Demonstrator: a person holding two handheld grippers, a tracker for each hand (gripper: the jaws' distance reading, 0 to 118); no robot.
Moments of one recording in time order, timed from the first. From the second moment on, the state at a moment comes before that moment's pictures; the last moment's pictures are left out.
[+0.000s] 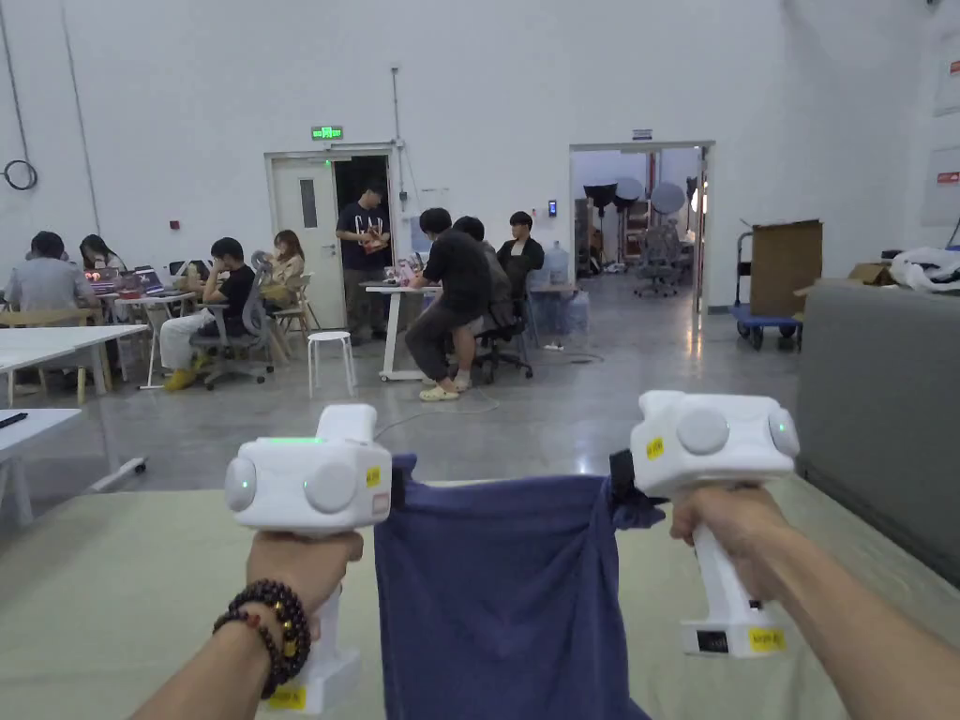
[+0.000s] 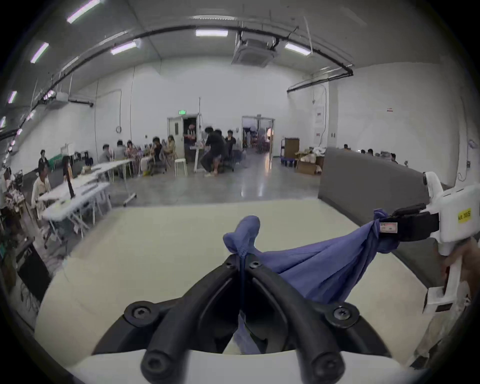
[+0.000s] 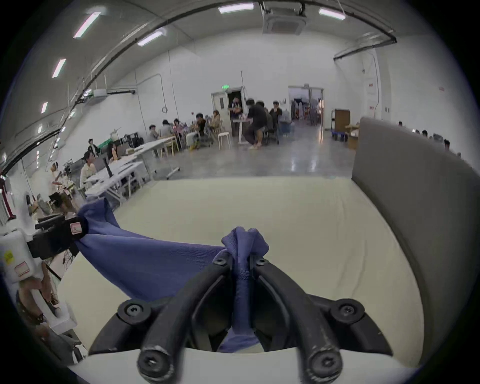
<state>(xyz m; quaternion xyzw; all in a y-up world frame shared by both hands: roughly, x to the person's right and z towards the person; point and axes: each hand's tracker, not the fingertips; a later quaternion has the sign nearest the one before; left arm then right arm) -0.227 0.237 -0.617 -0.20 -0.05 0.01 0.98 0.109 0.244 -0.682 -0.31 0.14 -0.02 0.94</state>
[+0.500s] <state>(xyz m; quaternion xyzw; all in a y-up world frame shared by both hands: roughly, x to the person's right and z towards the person) -0.228 0.208 -0.487 -0.21 -0.08 0.01 0.98 0.100 0.201 -0.531 -0.26 0.14 0.02 0.96</state>
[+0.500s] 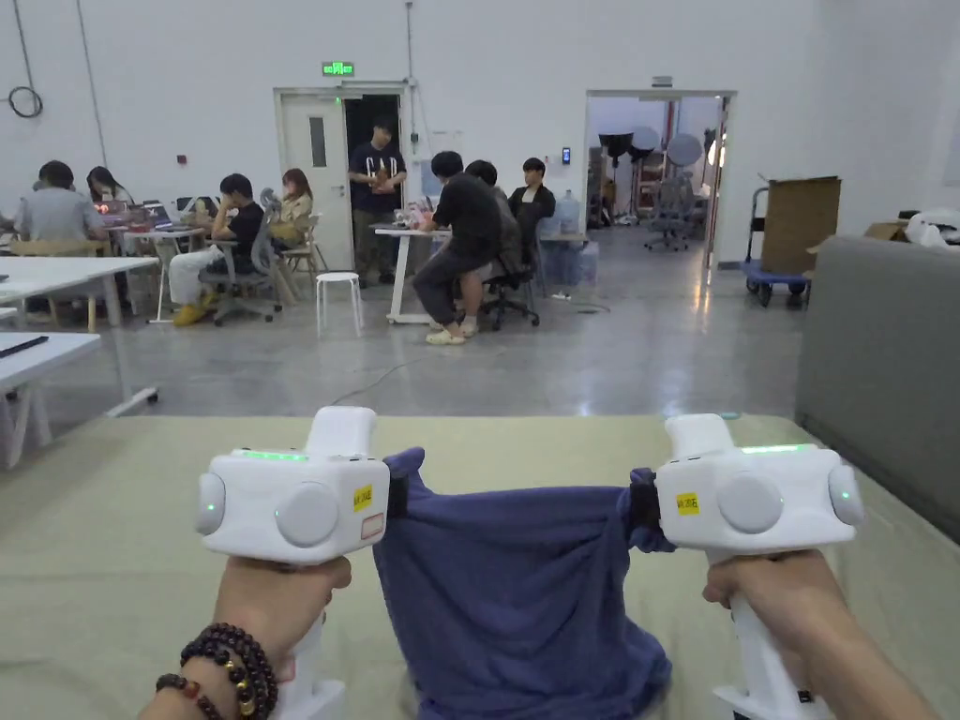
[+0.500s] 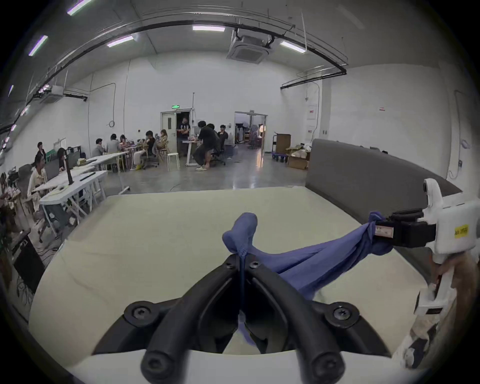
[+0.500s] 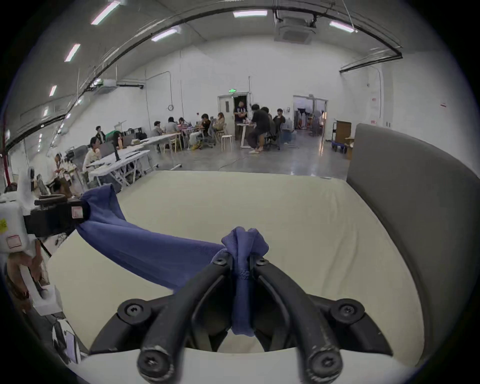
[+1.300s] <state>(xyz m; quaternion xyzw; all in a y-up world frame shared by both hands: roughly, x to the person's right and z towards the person) -0.246 -0.021 -0.254 -0.46 -0.14 0.02 0.87 0.096 -0.032 -0.268 -0.47 0.19 0.07 0.86</state>
